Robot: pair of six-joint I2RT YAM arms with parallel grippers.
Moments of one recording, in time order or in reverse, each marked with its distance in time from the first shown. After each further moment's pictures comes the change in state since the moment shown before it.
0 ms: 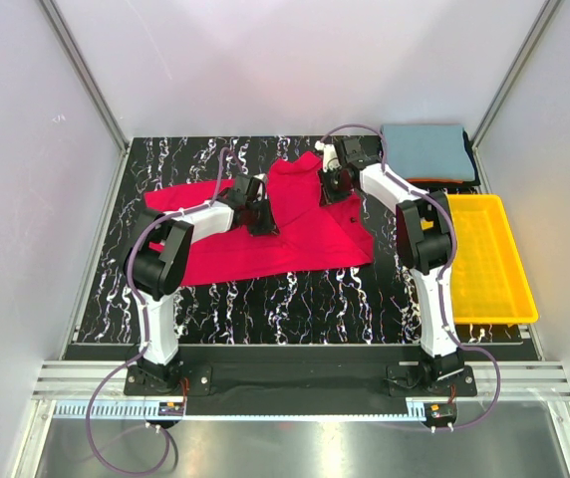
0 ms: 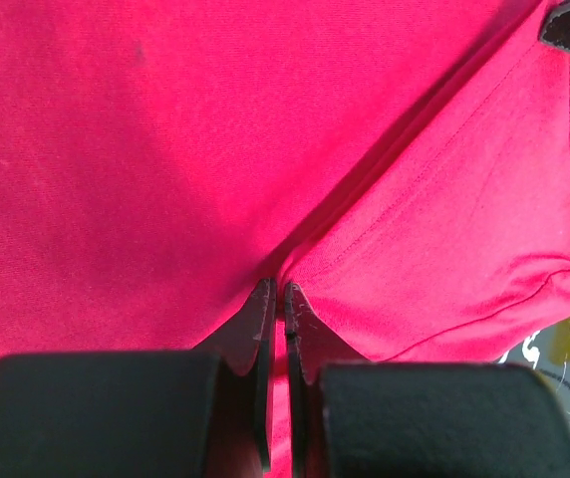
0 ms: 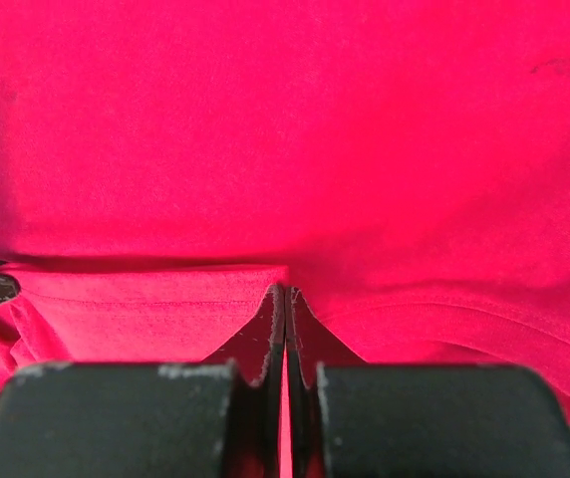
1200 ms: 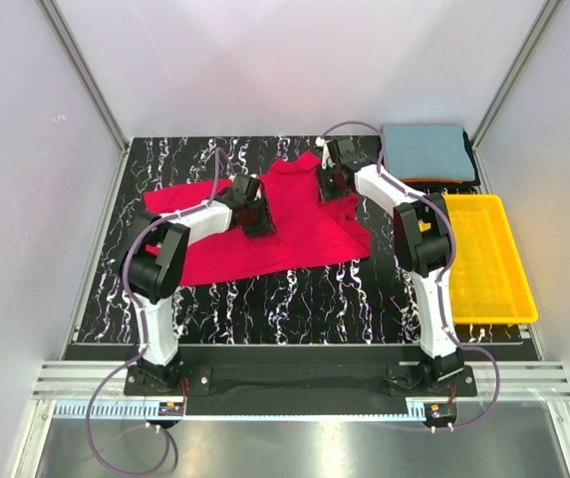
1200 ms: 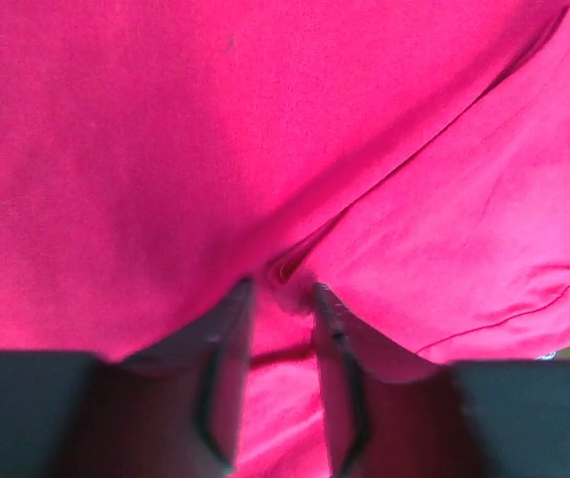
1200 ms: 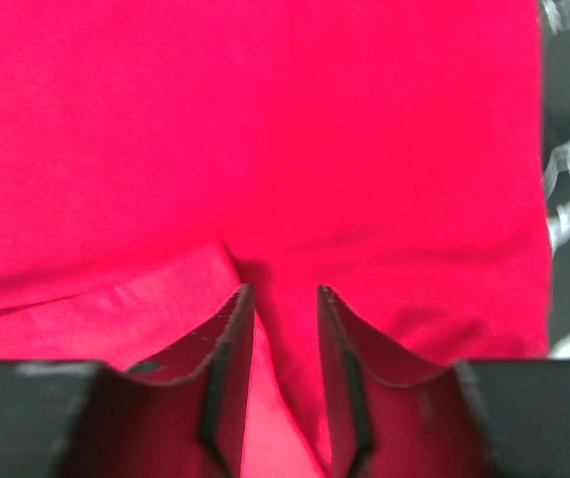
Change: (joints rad) left arm -0.001 -0.027 -0.013 -0.047 -0.112 -0.085; right arm 0.042 -0.019 -0.010 0.064 0.196 0.090
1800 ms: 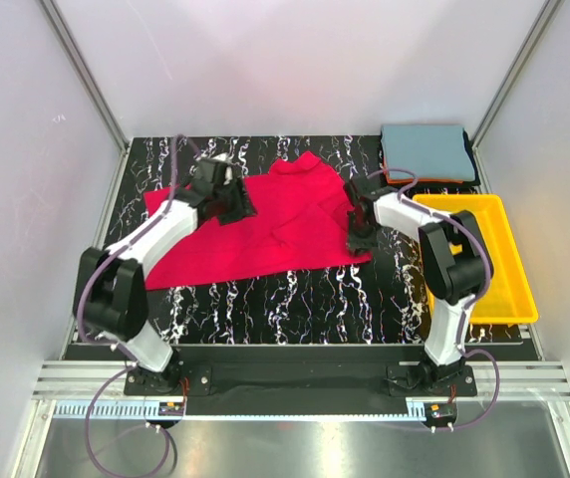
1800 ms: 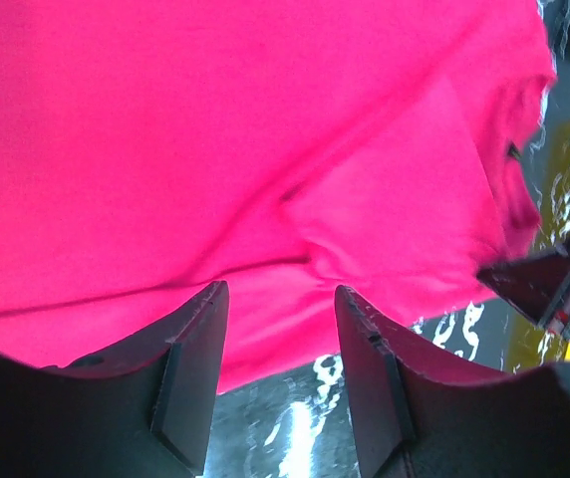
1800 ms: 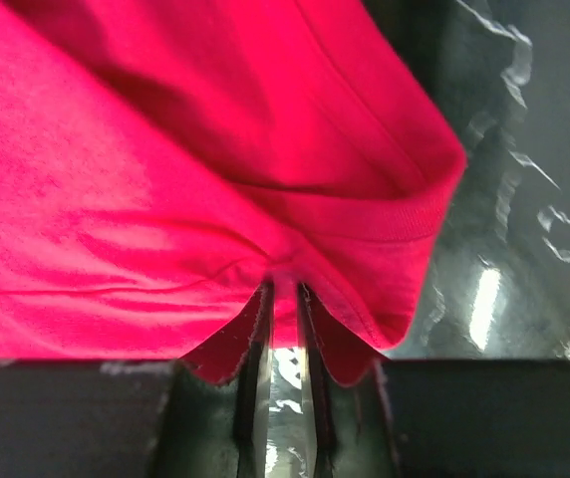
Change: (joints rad) left arm 0.064 -0.322 -0.015 -0.191 -0.028 0.038; right arm 0.003 -0.343 -0.534 -0.217 0.162 0.431
